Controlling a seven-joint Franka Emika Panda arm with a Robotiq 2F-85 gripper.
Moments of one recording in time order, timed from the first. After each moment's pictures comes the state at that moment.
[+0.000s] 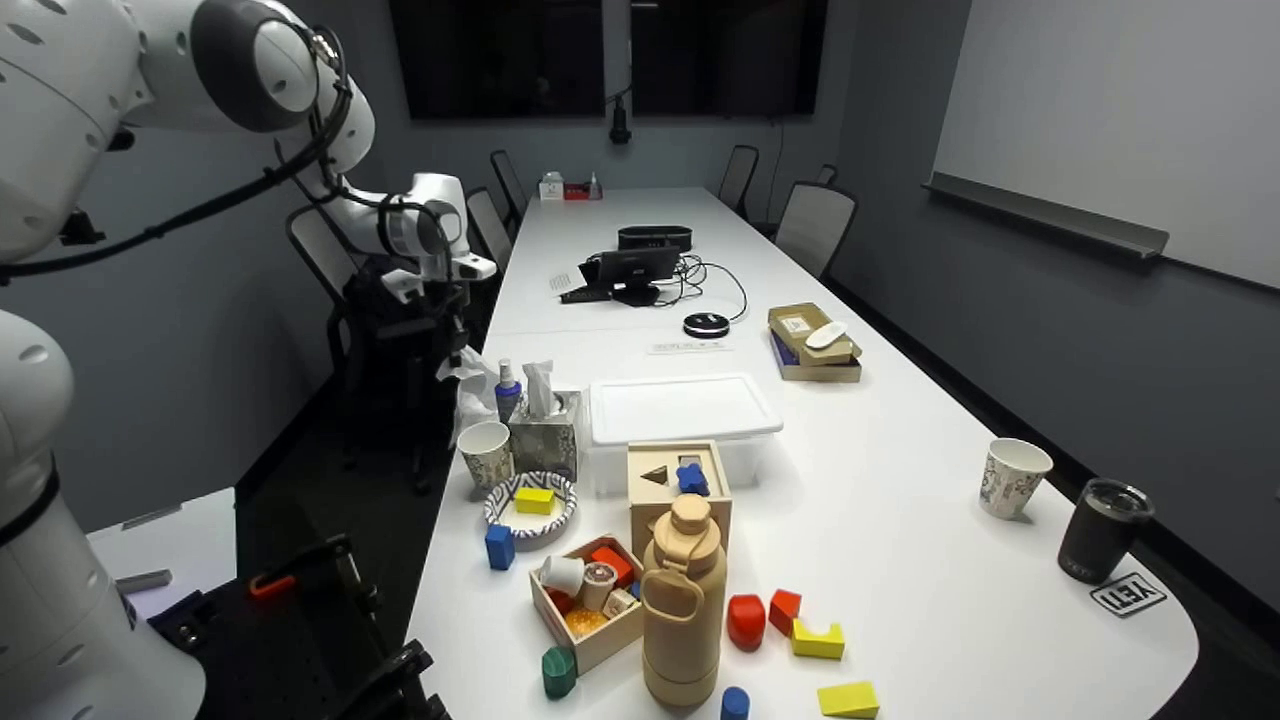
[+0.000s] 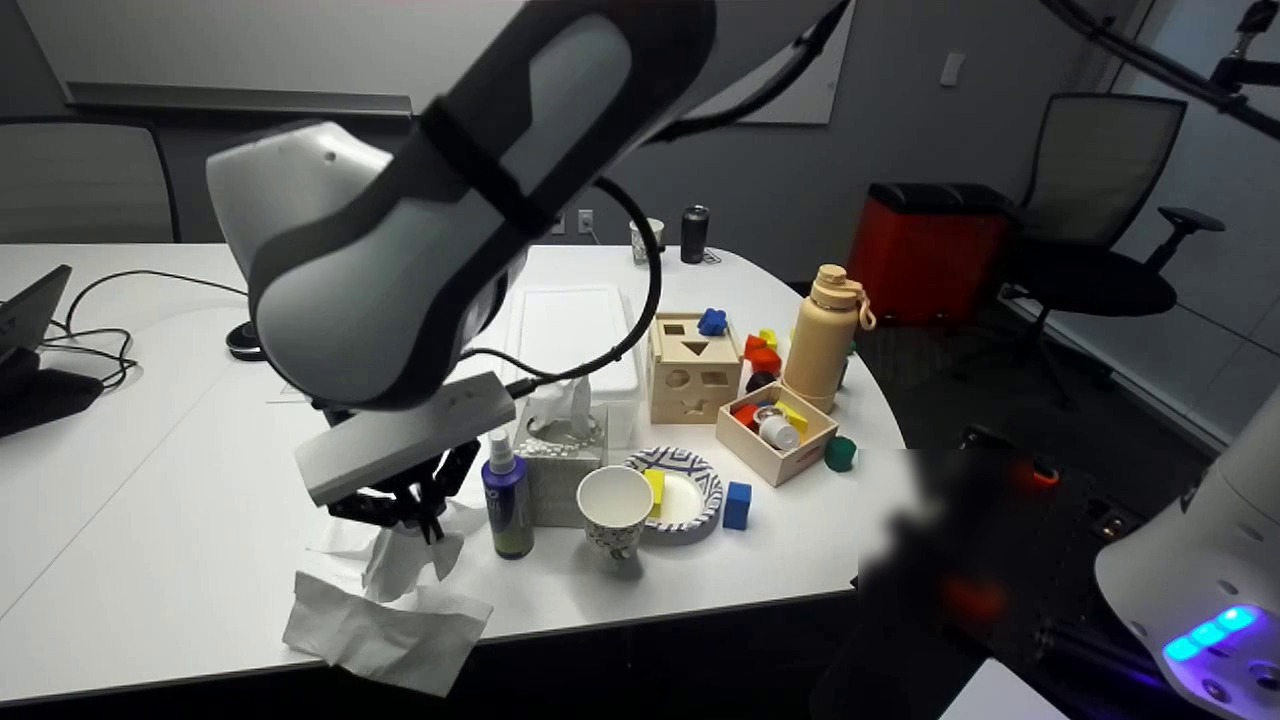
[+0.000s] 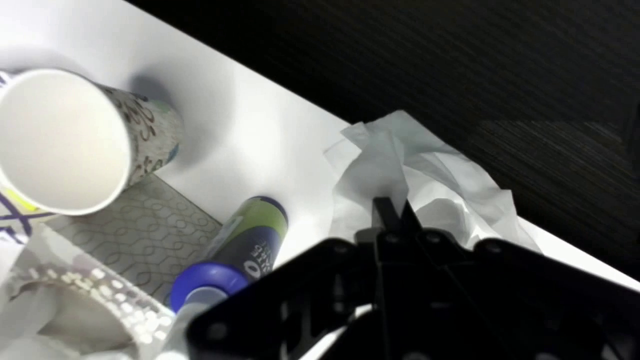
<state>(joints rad) 0.63 0.80 0.05 -1.56 -0.01 2.27 0.80</state>
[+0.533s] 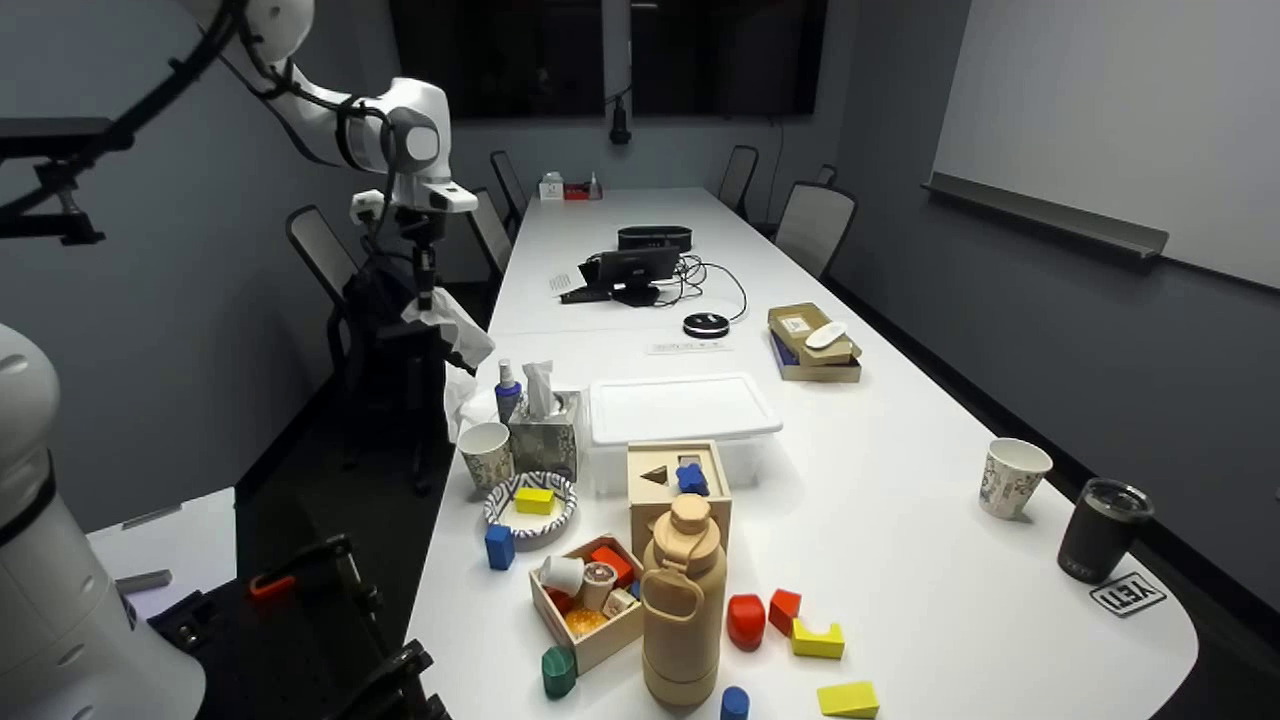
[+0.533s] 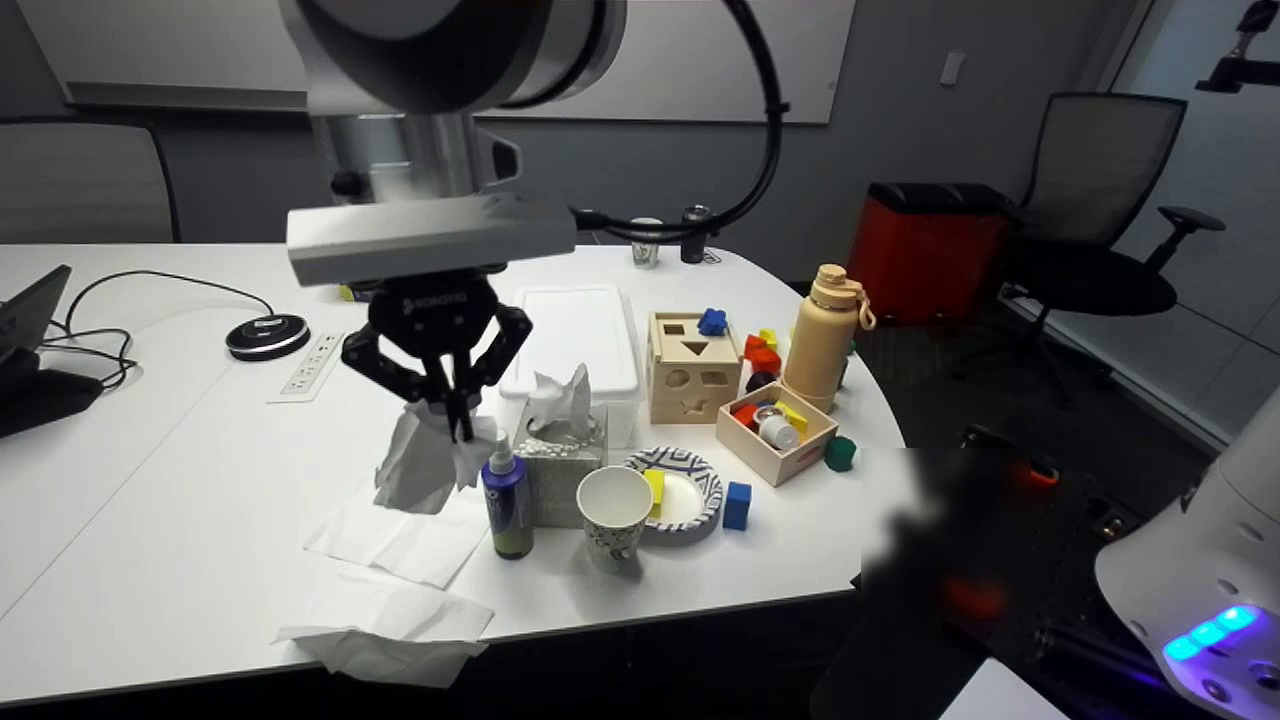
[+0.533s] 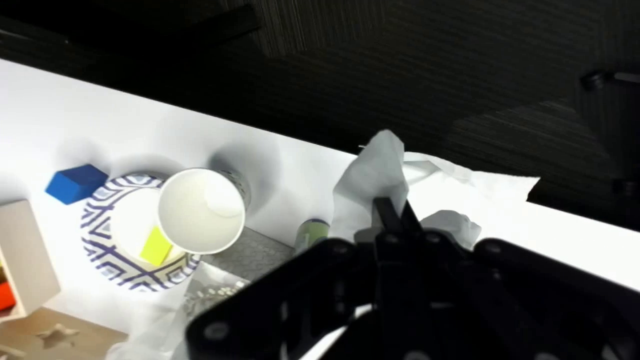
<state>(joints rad) 0.54 0.40 0.11 -1.85 0.11 2.19 0.93</state>
